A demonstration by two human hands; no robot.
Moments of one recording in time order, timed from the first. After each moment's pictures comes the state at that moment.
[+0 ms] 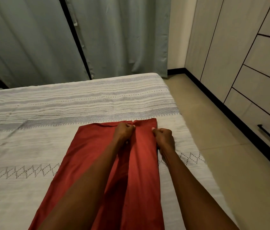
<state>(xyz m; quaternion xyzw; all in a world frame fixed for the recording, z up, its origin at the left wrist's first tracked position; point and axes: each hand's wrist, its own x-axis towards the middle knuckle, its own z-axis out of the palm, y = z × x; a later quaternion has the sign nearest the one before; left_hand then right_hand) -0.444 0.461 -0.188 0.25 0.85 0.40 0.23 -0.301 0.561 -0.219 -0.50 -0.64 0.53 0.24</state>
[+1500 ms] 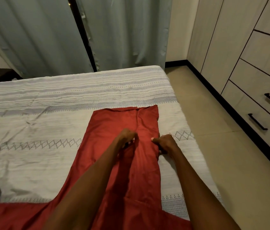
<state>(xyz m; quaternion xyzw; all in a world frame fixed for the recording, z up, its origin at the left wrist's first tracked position) -0.365 0.363 -0.163 0.16 0.85 0.31 0.39 -0.204 0.477 -0.187 -0.49 -0.61 0.62 0.08</state>
